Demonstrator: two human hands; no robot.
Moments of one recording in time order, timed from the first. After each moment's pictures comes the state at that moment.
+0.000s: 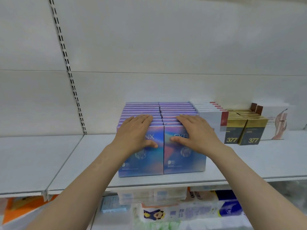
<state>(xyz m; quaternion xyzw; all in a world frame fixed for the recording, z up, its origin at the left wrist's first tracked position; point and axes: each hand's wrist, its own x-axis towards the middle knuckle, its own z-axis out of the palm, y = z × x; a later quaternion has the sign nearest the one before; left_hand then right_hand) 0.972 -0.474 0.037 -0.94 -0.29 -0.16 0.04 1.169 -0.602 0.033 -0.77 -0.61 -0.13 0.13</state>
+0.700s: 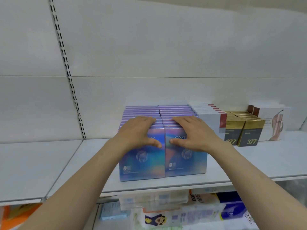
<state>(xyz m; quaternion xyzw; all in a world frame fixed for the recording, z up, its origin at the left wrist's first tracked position) 0.976 -0.469 0.055 -0.96 -0.26 -0.14 0.00 1.169 -0.595 0.043 -0.76 -0.63 -0.11 0.09</state>
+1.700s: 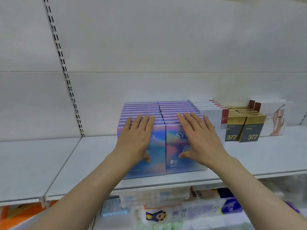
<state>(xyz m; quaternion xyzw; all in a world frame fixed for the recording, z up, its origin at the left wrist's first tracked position) 0.965 -0.489 0.023 -0.94 -0.30 -0.09 0.16 1.151 -0.621 0.013 -0.78 -0.59 -0.21 0.07</state>
